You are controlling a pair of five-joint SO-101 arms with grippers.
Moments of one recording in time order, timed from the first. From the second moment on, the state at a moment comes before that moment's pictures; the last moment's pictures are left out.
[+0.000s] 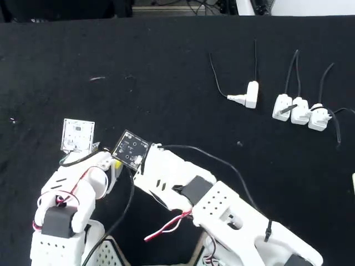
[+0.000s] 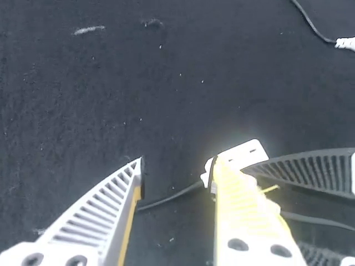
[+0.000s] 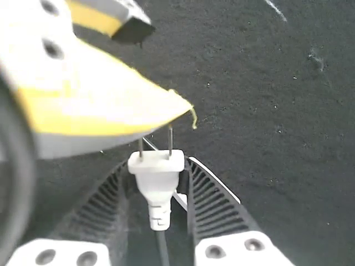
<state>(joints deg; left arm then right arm) 3.8 -95.3 75.2 62.2 -0.2 -46.2 -44.3 68.5 28.4 18.5</state>
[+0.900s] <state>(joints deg) 3.7 -95.6 83.2 54.0 4.1 -49.1 -44.2 68.5 28.3 18.2</state>
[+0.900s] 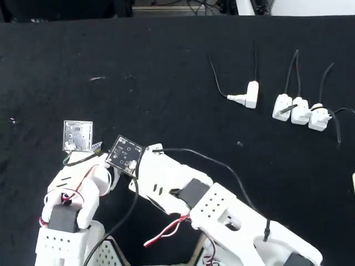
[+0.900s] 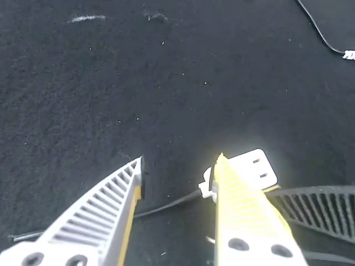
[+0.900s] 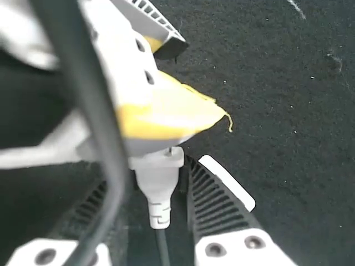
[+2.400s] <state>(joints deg) -1.9 -95.3 83.8 53.3 4.2 -49.1 -56.7 71.3 35.5 4.4</state>
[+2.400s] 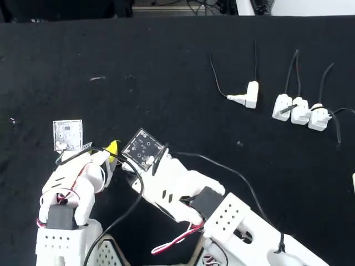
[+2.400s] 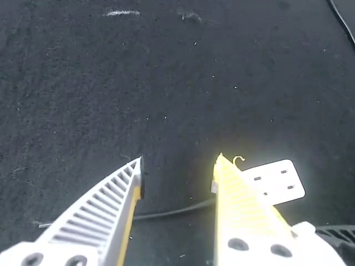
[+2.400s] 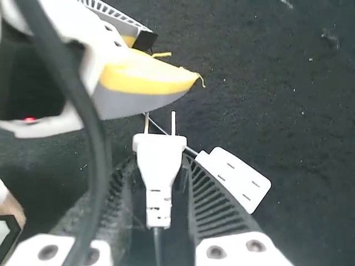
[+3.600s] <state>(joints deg) 2.3 -95.6 85.6 53.2 4.1 -52.7 -56.7 72.7 33.5 1.5</state>
